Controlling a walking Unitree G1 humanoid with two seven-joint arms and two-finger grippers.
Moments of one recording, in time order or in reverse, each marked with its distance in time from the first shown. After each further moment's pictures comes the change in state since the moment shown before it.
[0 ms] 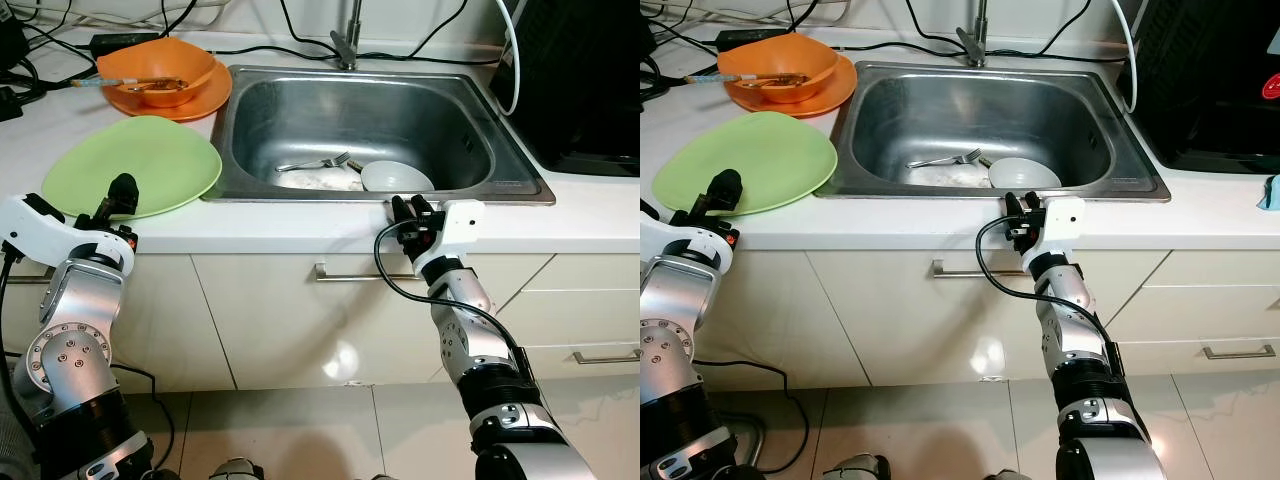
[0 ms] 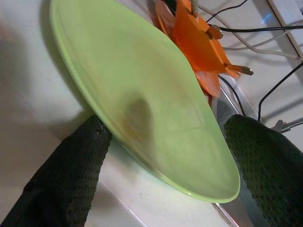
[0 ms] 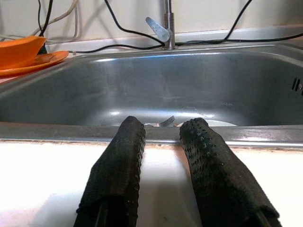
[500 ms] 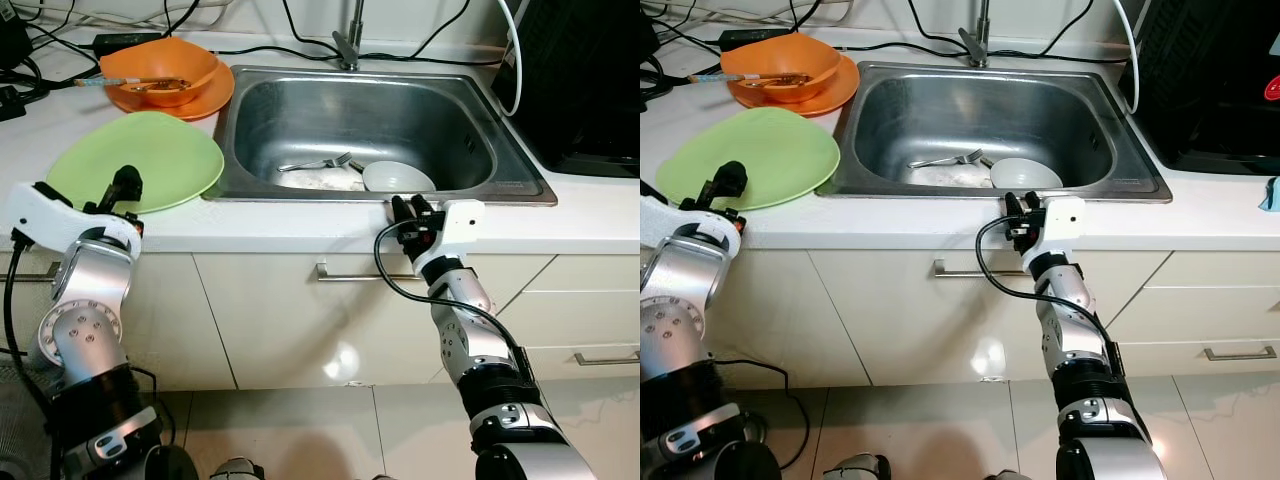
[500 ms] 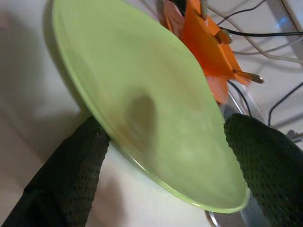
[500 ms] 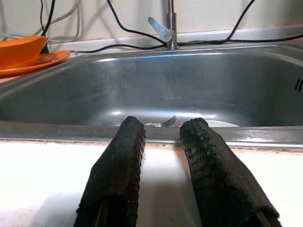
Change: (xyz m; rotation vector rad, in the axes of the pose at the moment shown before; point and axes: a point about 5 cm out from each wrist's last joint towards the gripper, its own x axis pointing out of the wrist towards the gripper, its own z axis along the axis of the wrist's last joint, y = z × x) left arm 0.018 -0.018 0.001 -0.030 -0.004 0.071; right arm 0.000 0.000 0.000 -0.001 0.000 0.003
